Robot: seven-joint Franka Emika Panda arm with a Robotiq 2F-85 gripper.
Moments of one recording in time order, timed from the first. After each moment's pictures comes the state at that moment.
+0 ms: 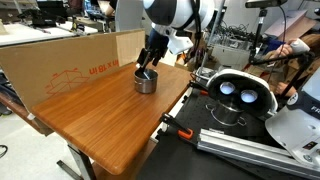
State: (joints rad) arm 0.11 0.33 -0.04 -2.51 0.61 3.17 -0.53
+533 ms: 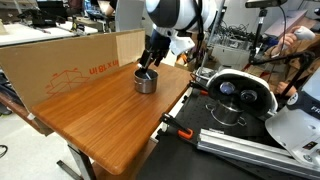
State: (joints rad) arm 0.17 0.32 -0.10 -2.53 0.55 3.17 -0.48
